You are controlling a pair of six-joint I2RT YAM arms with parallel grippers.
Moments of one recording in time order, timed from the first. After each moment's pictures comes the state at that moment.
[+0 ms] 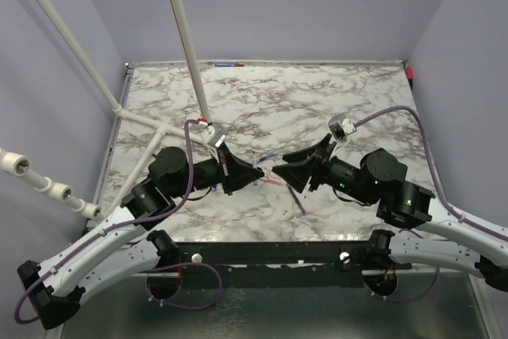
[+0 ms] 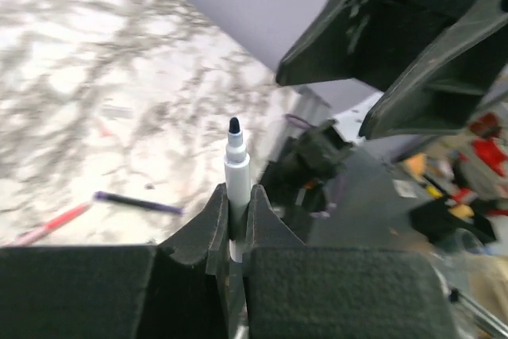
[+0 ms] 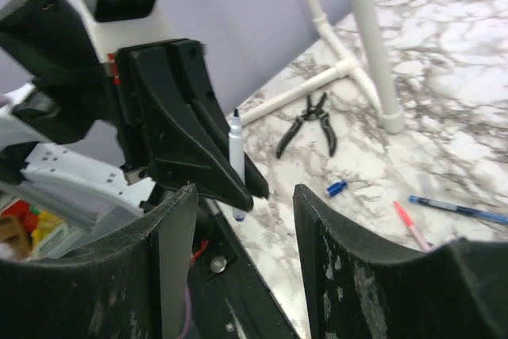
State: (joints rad) left arm -0.83 0.72 0.70 0.03 0.42 -0.58; right arm 1.14 0.78 0.85 -0.02 0.08 0.46
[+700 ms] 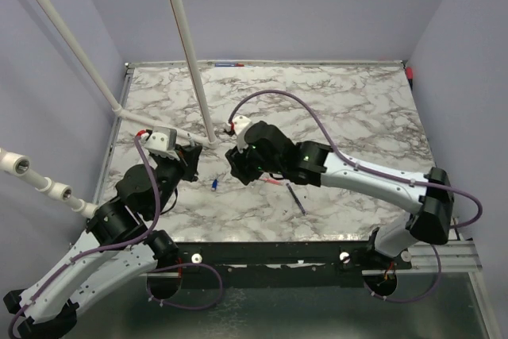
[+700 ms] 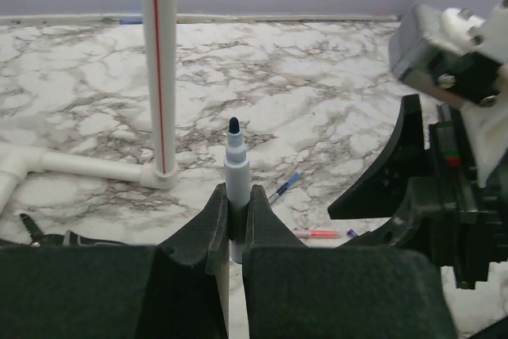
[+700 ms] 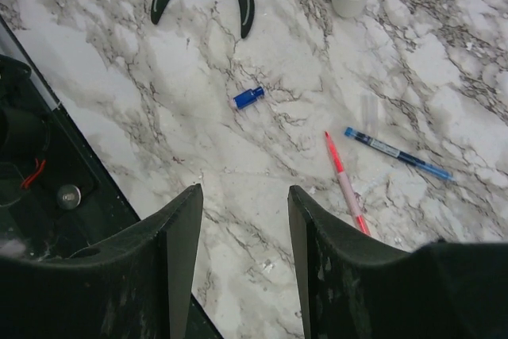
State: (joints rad) left arm -0.83 0.48 0.78 -0.40 -0.42 -0.26; right arm 1.12 1.49 1.34 -0.45 0.12 0.18
